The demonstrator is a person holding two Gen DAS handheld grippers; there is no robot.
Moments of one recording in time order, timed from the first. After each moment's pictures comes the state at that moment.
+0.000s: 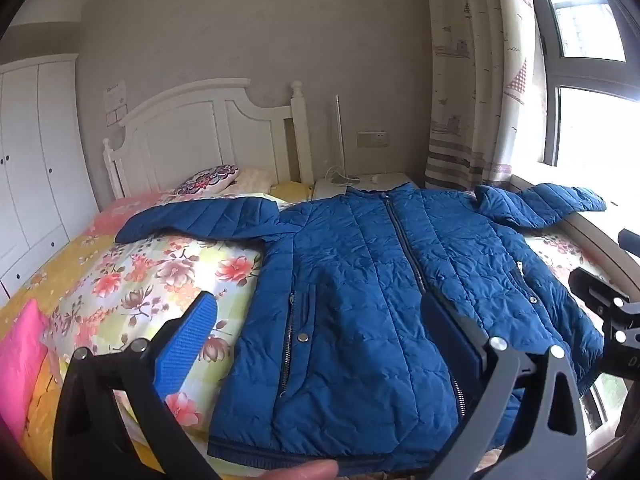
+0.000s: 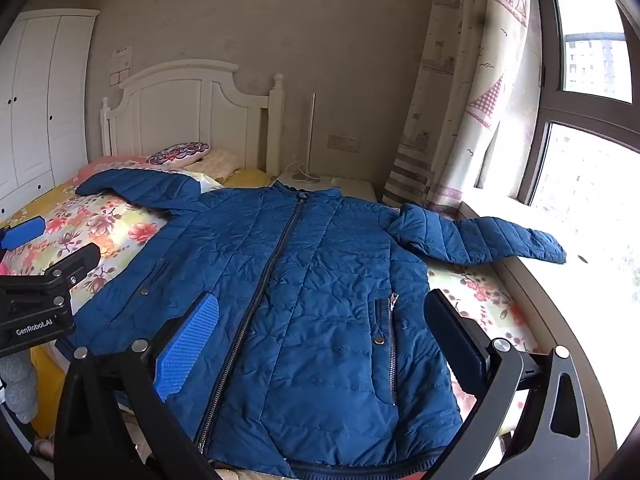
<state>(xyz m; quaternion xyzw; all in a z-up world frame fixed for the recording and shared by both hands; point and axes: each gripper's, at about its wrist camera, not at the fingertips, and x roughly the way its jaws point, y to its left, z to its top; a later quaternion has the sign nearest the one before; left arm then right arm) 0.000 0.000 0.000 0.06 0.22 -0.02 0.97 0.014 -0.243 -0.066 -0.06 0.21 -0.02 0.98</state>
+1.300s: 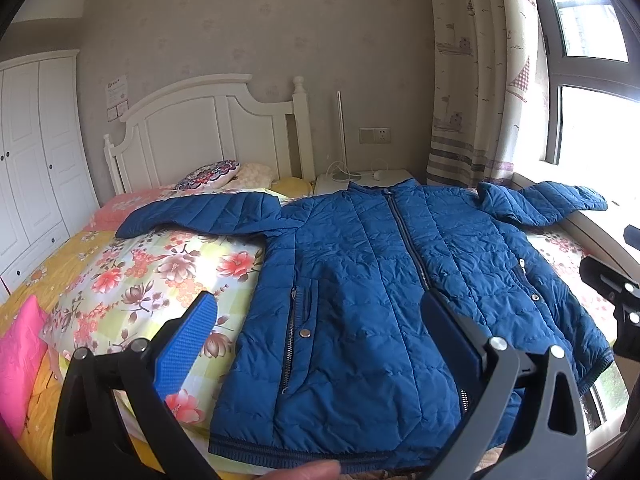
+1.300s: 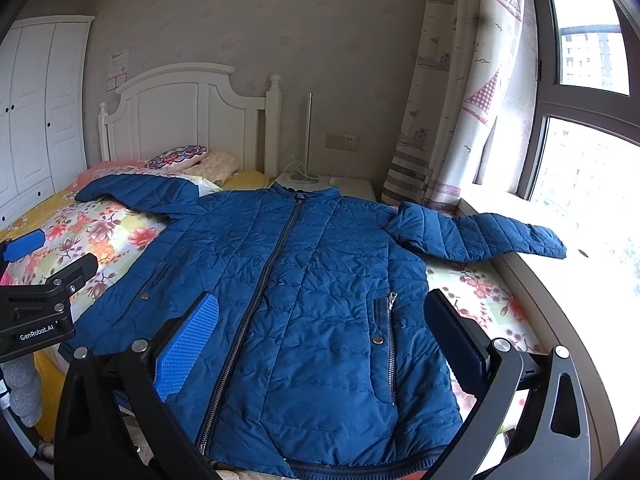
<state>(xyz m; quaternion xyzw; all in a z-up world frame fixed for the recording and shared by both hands) 0.000 0.010 -0.004 0.05 0.24 -0.02 0.97 0.016 -0.249 -0.065 -0.04 0.21 -0.02 0.98</state>
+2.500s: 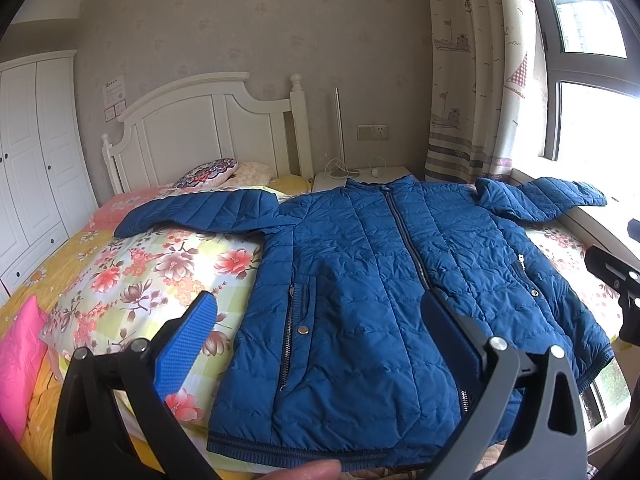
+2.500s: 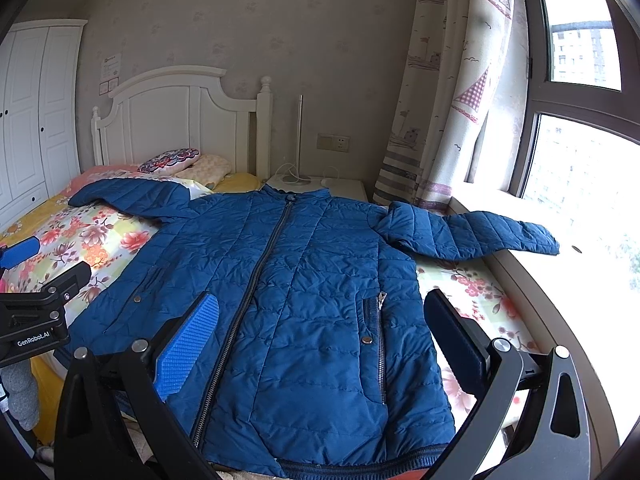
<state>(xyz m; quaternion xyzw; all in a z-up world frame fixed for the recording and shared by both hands) -0.001 0.006 -0.006 0.06 0.24 -0.02 0.97 0.014 -0.259 -0.064 -0.03 0.21 -0.03 0.98</state>
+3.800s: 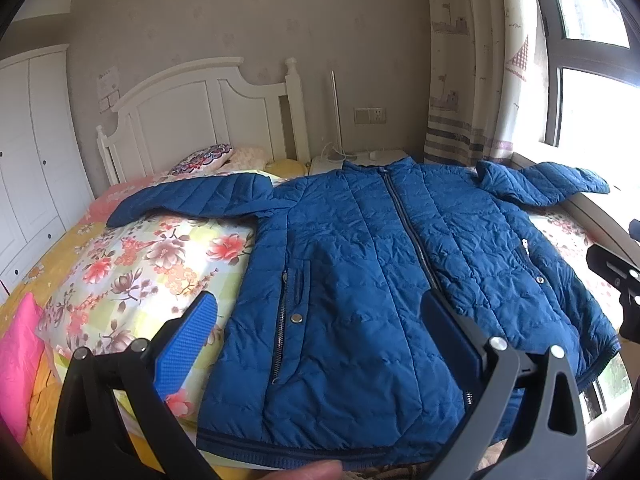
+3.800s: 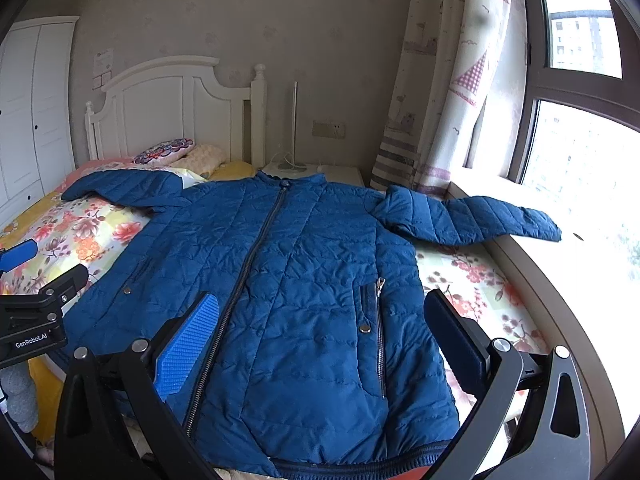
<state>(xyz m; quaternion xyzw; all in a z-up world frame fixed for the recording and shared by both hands) 0.012 0.001 -0.024 0.06 0.27 -0.02 0.96 0.028 -0.266 -0.079 -0.03 0.23 -0.03 0.97</state>
